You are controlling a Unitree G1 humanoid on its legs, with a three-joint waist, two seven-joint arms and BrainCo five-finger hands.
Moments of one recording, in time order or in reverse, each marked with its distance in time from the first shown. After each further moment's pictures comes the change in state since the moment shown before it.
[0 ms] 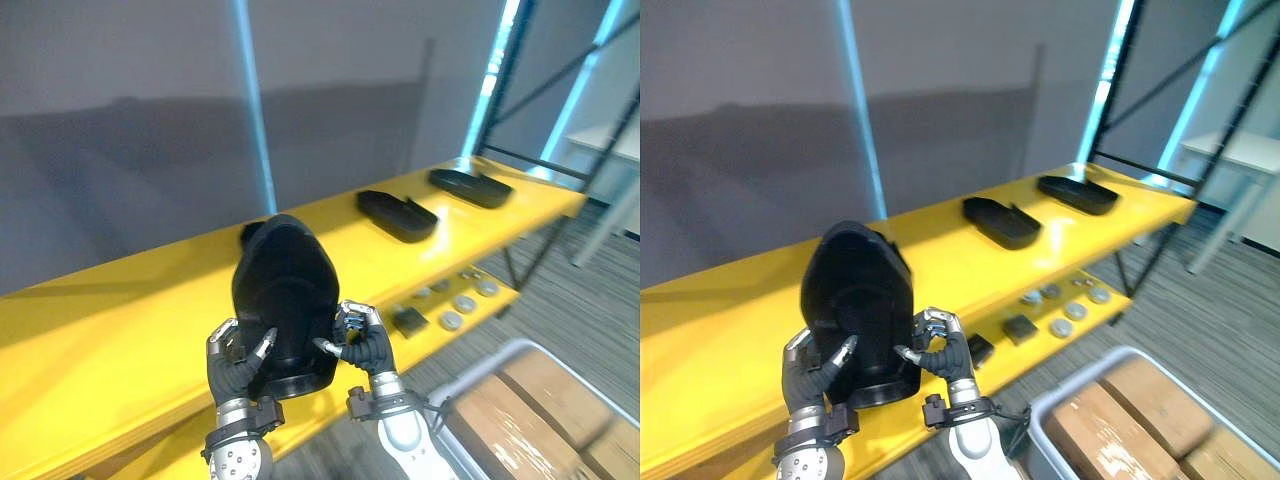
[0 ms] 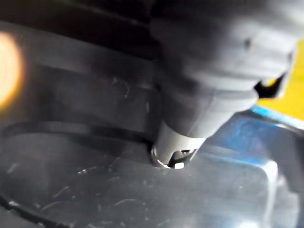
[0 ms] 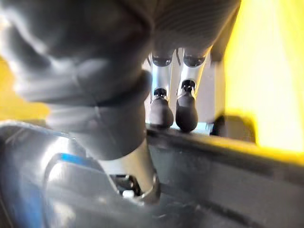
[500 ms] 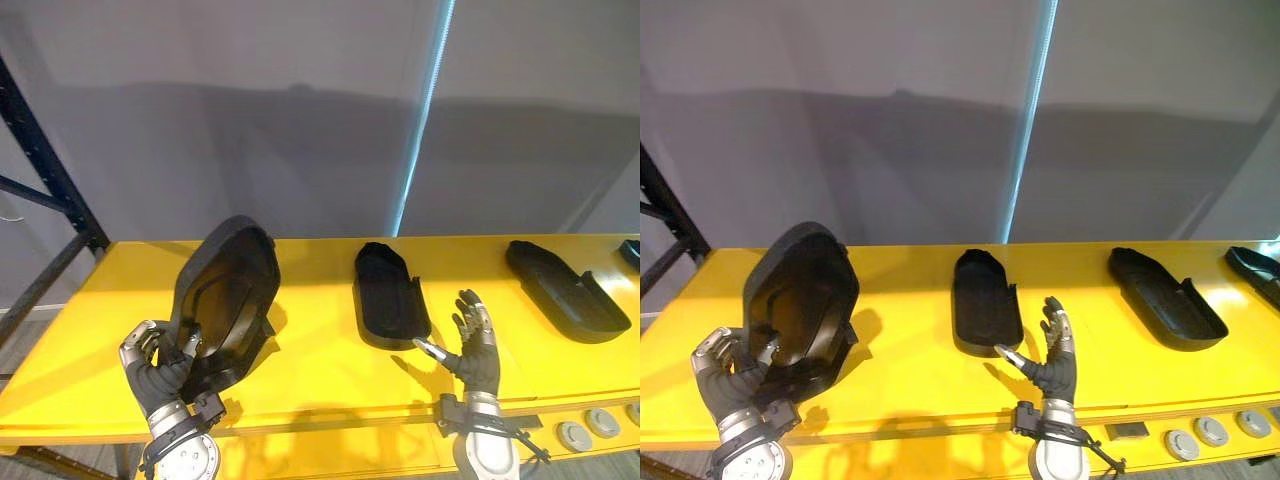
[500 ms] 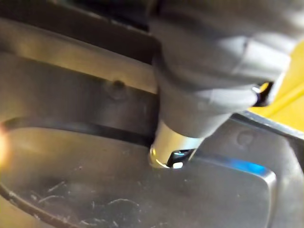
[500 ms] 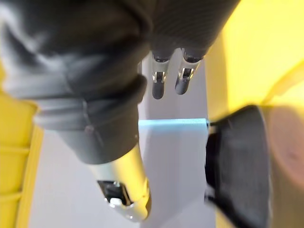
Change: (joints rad) left arm -0.005 -0.013 0.308 -0.057 0.108 0.043 0.117; right arm 0.222 -0.007 -0.400 -0.225 0.161 -0.006 0.042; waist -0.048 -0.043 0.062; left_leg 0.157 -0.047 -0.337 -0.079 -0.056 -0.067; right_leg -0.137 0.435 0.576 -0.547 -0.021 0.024
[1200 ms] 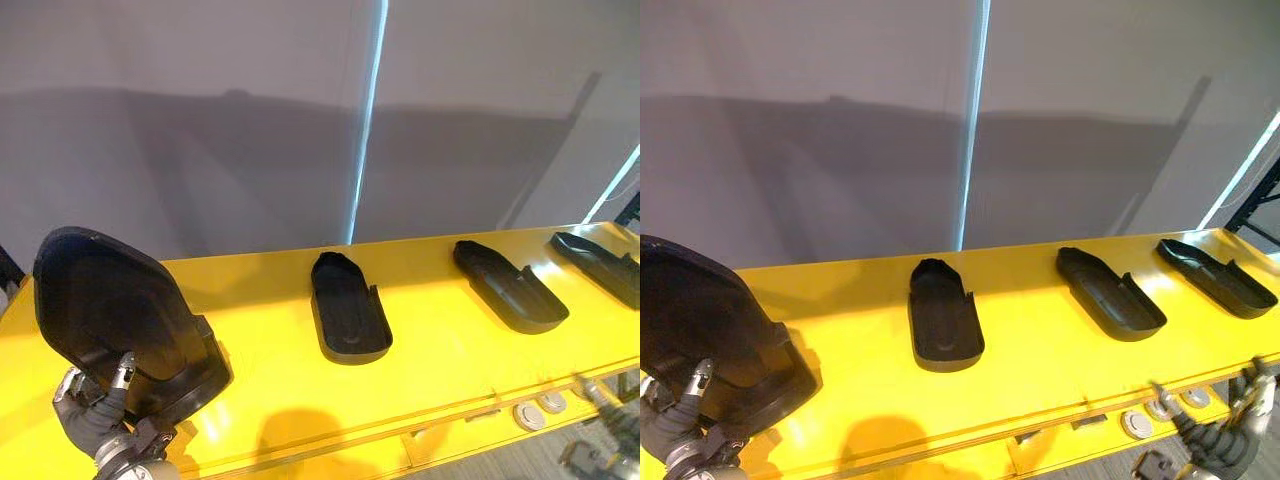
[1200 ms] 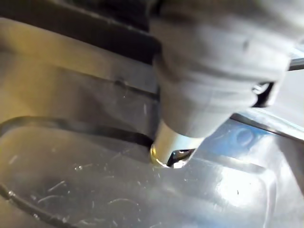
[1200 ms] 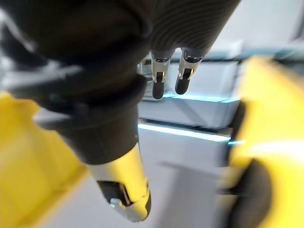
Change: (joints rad) left arm 0.071 -0.021 0.182 0.046 -0.578 -0.056 -0.159; right arm 0.234 0.056 -0.497 0.073 -0.050 -0.002 -0.098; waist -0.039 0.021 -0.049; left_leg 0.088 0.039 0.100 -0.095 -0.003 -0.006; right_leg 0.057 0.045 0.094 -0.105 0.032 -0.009
